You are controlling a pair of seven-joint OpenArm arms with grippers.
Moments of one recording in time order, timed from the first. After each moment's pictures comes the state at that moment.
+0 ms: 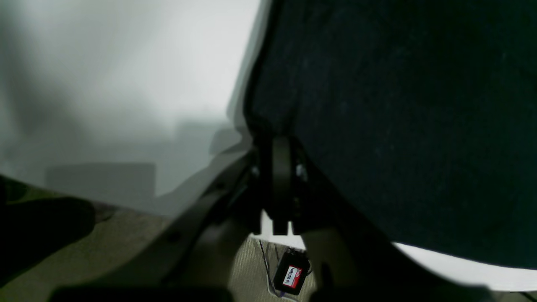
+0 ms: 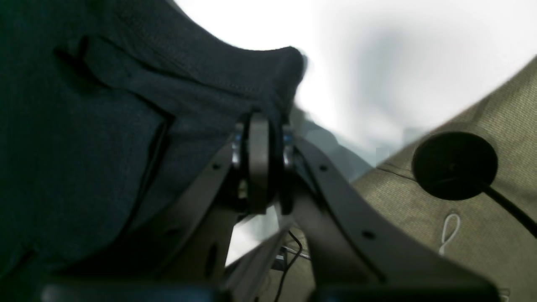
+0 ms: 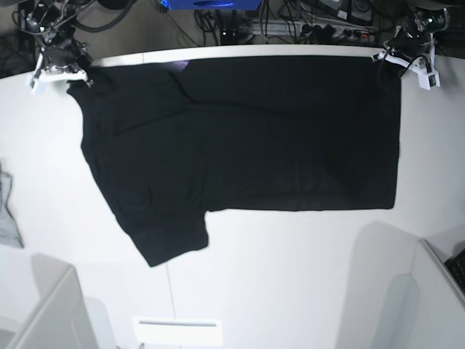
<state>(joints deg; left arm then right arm) 36.0 -10.2 -38.2 98.2 -32.4 -14.8 44.5 -26.3 -2.8 41.7 98.9 32.0 6.5 -48.9</state>
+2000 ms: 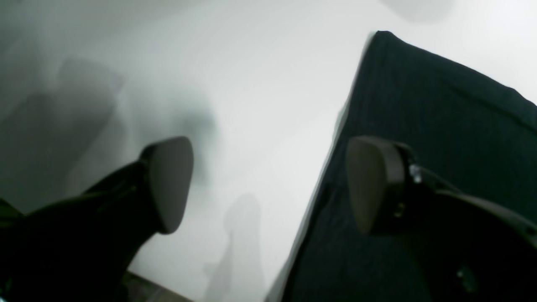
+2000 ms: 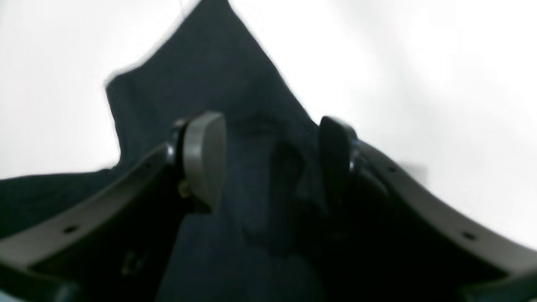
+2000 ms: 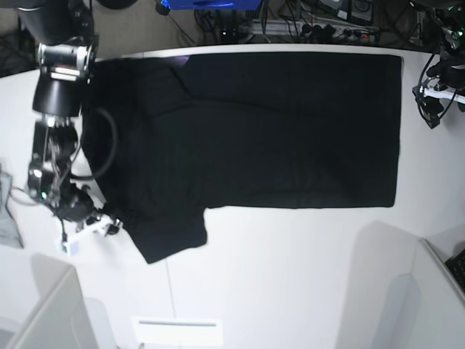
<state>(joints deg) 27.0 -10.5 -52.2 109.6 -31.4 -14.7 45.6 21.8 15.3 8.4 67.1 30.9 5.9 -54.2</state>
